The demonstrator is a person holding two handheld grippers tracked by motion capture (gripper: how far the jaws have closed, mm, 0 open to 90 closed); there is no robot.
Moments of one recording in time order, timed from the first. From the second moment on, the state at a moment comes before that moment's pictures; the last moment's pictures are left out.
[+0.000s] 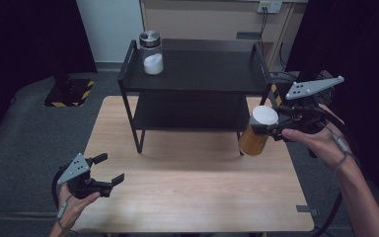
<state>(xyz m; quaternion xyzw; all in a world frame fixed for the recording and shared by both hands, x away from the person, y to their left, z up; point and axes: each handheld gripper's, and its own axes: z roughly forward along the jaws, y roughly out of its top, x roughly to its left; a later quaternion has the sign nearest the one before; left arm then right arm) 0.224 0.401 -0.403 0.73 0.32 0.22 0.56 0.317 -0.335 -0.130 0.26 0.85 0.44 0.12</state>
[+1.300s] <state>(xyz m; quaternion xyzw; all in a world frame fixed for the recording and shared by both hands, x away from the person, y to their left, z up) 0.225 0.404 -0.404 0.73 0.32 0.21 0.56 0.378 -0.284 -0.012 0.30 0.83 0.44 0.15</state>
